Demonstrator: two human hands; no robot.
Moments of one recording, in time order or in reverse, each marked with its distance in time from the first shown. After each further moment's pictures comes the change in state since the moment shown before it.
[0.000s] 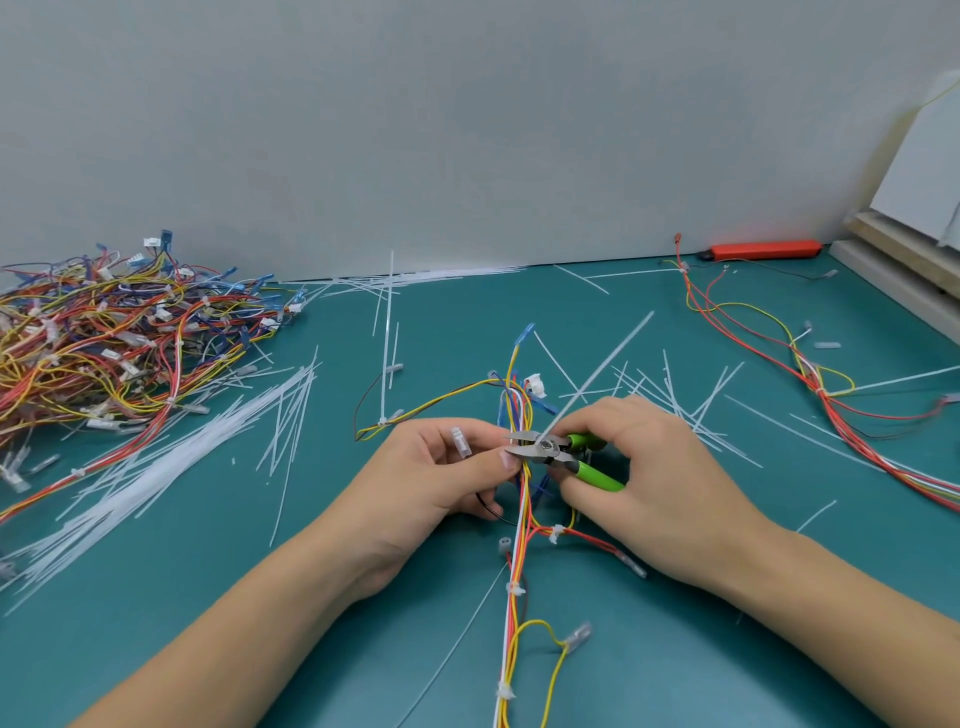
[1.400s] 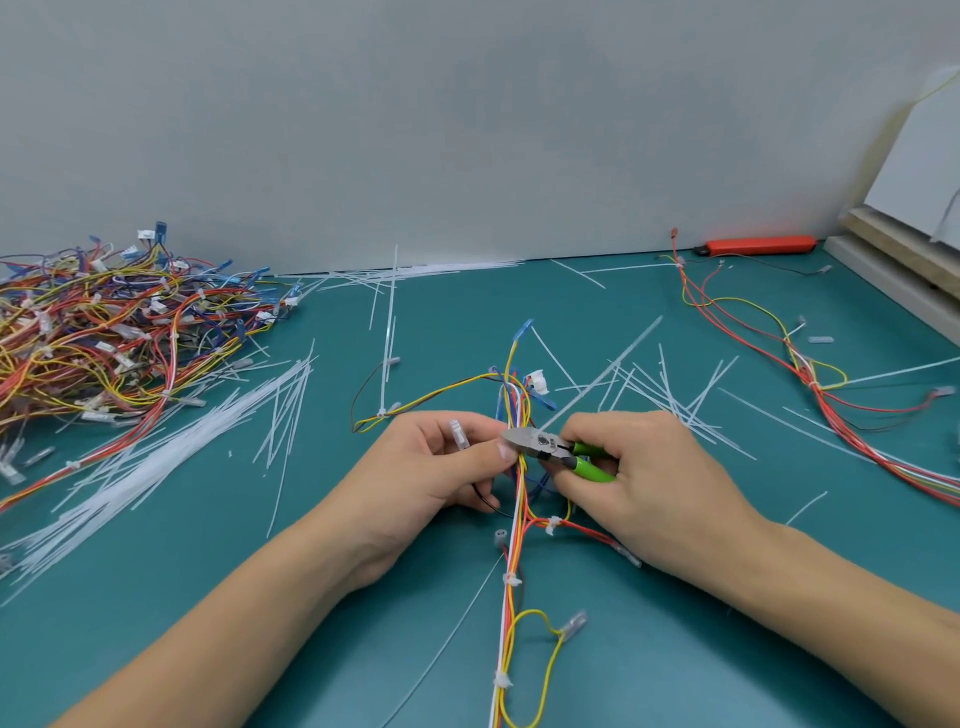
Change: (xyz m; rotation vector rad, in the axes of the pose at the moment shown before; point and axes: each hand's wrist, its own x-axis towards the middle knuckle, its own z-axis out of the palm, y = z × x) left_hand 0.001 -0.001 -0.001 -0.002 -0.021 0.010; right_hand -0.004 0.001 0.005 -0.042 0.012 0.007
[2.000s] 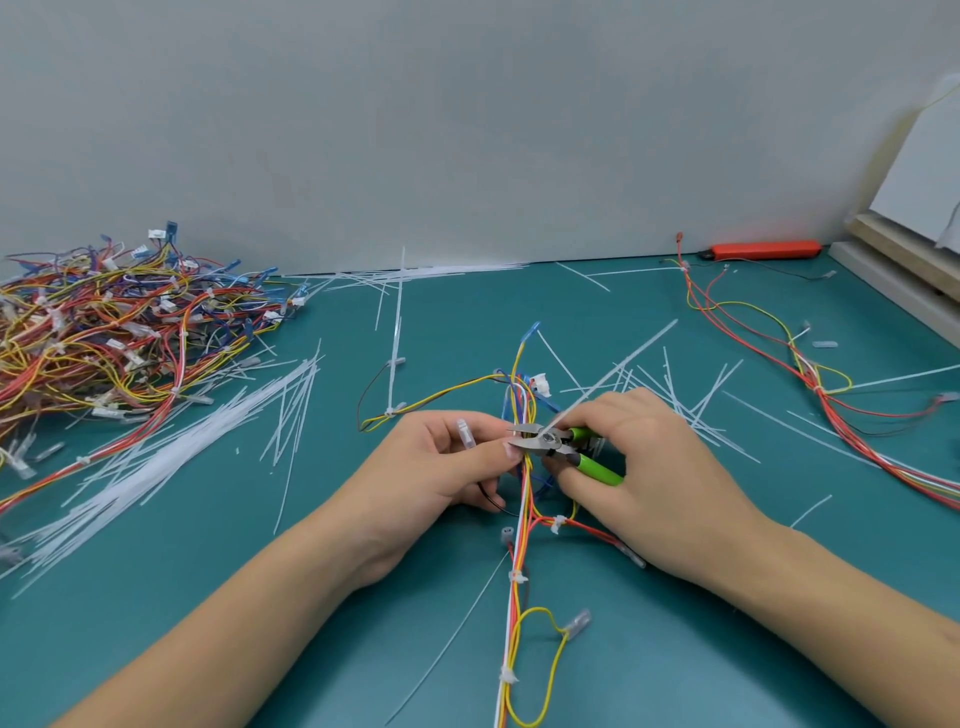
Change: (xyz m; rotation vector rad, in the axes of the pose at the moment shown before) left_hand -0.001 0.002 0.002 -0.008 0.030 -0.019; right_hand 0.002 0.000 -0.002 -0.031 0.002 -0.033
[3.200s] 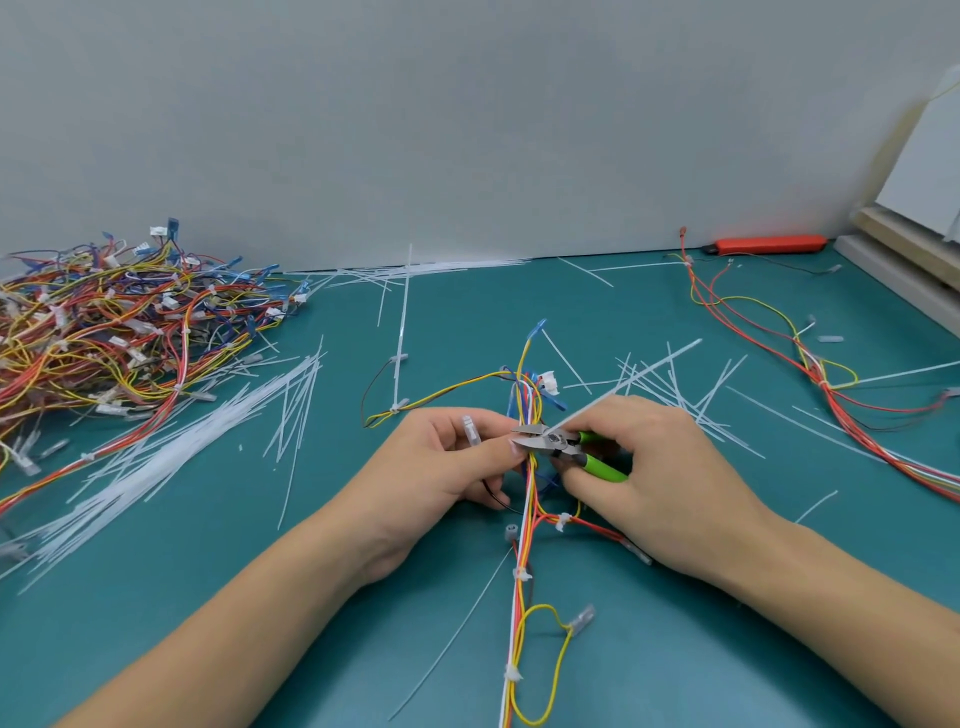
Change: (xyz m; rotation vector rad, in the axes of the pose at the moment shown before) left_hand -0.001 0.001 0.002 0.028 -0.014 0.007; right_hand -0.001 -0.002 -0.001 0.080 -0.014 0.020
